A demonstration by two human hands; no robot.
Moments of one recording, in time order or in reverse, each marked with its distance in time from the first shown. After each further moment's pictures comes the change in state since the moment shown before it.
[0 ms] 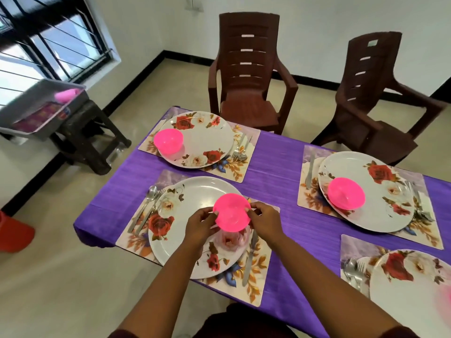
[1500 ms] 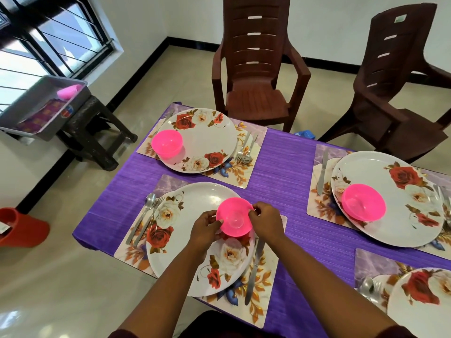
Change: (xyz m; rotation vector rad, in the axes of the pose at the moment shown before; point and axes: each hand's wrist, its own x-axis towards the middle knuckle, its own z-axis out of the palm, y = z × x) left_hand 0.041 0.006 0.016 0.180 0.019 -0.121; right_hand 0.053 0.000 0.009 -0.190 0.013 -0.026
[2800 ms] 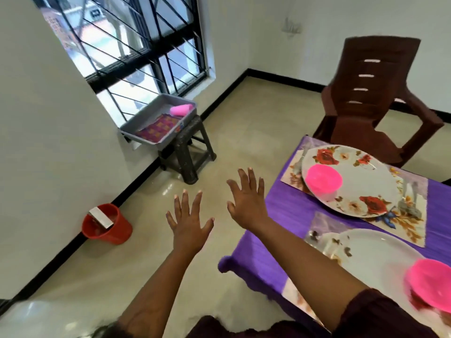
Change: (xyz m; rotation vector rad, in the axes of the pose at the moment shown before) left_hand 0.040 0.041 -0.479 0.995 0.600 0.364; right_hand -0.010 -0.379 0.352 -0.657 -0.010 -0.731
